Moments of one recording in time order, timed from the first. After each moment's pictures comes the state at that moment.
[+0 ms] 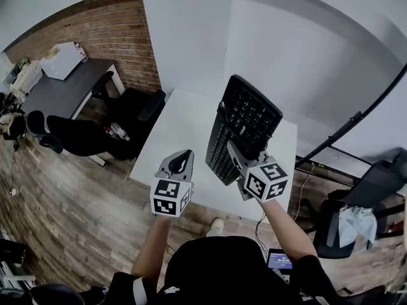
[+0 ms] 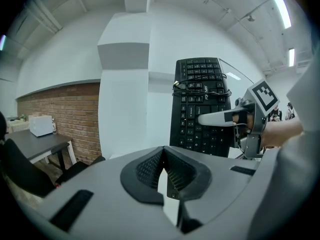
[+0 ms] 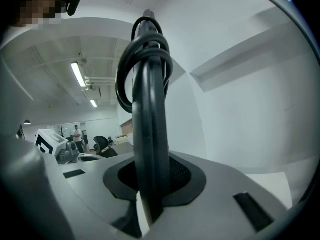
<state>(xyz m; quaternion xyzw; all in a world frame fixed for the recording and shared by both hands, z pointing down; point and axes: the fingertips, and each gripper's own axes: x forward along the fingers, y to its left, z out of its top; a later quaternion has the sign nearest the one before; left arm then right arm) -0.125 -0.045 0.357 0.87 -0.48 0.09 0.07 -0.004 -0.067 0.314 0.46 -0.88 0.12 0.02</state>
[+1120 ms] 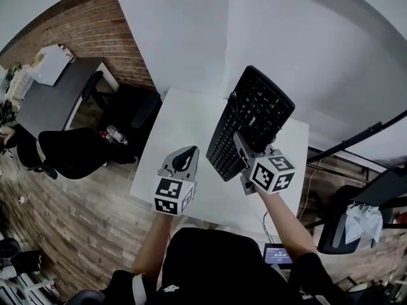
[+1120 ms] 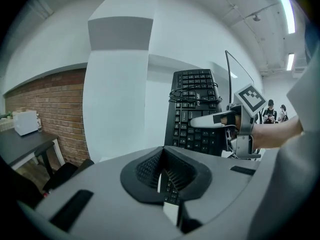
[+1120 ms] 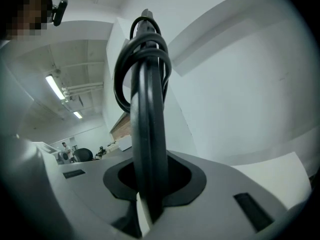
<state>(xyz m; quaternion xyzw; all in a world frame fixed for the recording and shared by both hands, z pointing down) -0.097 -0.175 0.386 0.89 -0.43 0.12 0.09 0.032 -0.211 0.362 0.50 -0.84 0.22 -0.01</state>
